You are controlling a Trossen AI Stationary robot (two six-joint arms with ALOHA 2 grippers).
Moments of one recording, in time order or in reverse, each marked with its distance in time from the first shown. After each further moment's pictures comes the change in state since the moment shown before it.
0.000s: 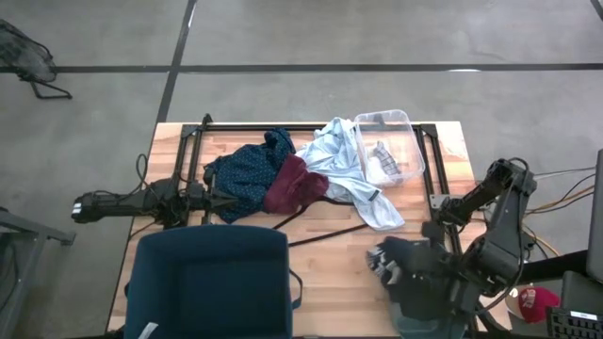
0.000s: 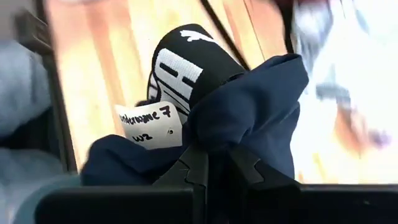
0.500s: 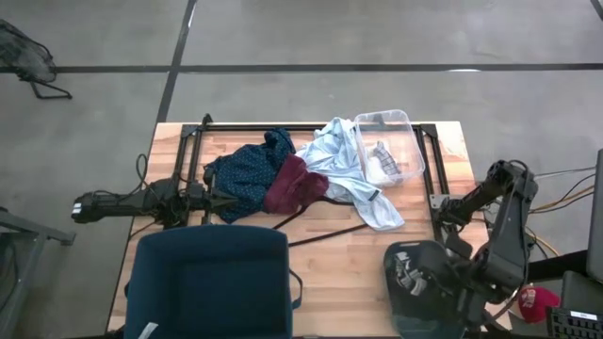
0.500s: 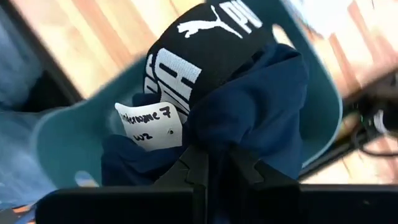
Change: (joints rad) left arm 0.000 0.000 0.000 0.000 0.000 0.000; right arm 0.070 0.015 -0.070 -0.022 -0.350 0.416
